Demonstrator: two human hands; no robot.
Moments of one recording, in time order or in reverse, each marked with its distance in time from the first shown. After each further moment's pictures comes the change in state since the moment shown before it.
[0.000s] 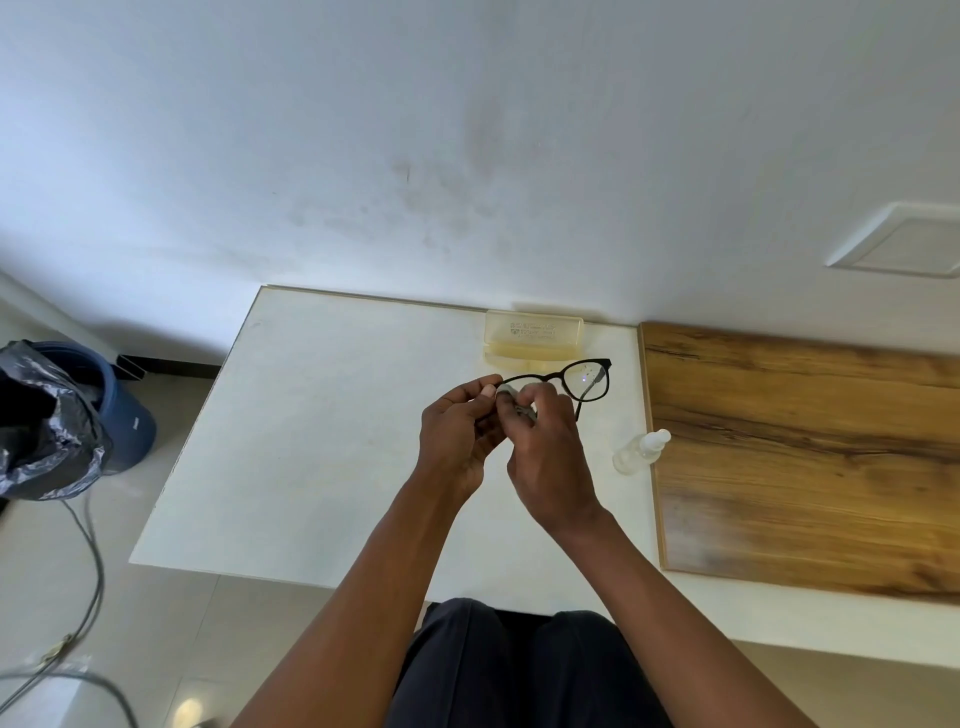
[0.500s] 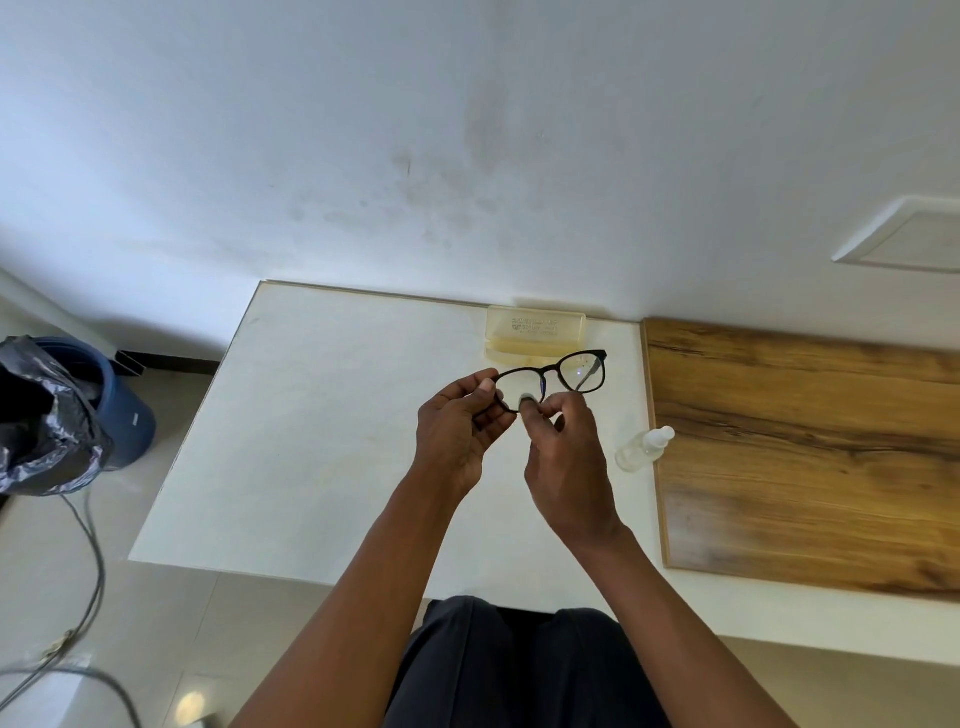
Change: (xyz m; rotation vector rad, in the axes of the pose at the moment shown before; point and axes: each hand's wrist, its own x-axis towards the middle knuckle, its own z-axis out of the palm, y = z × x) left_hand 0.003 0.002 -0.002 -0.010 0.024 -0.013; right_hand -0.011 0.006 -0.005 0.018 0.096 0.071
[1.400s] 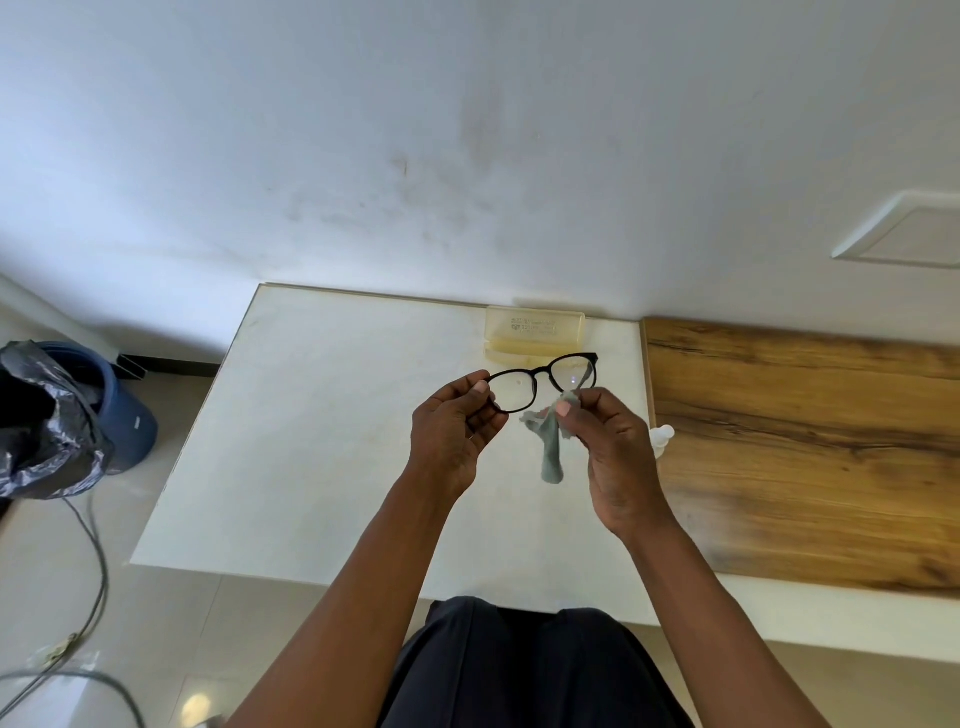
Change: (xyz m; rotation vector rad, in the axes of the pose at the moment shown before) left_hand 0.003 0.000 -0.002 0.000 0.047 -0.020; right_hand 0.012 0.029 -0.021 1.247 -0.113 0.513
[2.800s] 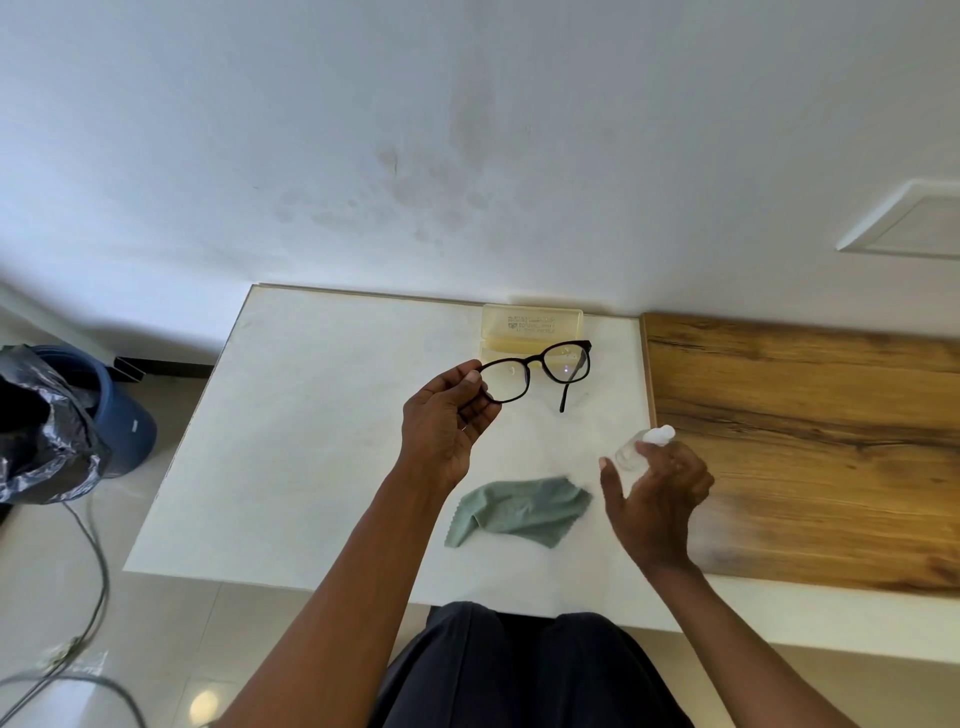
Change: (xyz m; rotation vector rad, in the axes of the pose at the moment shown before) left_hand 0.009 0.006 0.004 -0.006 0.003 0.019; right_hand -0.006 0.090 -0.071 -1.239 0.539 -0.535
